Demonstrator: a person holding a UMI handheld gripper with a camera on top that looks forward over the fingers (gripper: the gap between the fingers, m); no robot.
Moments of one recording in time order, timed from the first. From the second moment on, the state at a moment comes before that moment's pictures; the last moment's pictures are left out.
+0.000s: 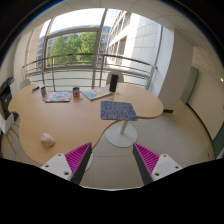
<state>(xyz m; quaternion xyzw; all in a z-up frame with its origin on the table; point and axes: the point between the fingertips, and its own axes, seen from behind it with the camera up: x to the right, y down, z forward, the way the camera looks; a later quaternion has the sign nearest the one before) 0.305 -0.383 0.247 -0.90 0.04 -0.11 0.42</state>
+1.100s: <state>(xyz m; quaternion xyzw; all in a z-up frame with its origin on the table) -0.009 -0.257 -0.006 -0.90 -0.02 -0.02 0.43</state>
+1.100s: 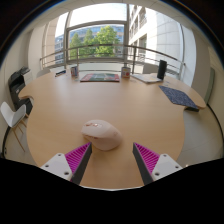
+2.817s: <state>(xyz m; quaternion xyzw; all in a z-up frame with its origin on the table) 0.428 0.124 0.092 -0.85 0.08 -0.05 0.52</state>
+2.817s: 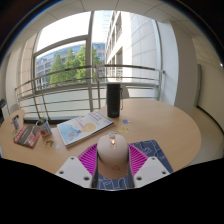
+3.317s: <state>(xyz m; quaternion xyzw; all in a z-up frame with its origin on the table) 0.472 0.095 0.027 -0.89 0.06 -0.05 0.44</state>
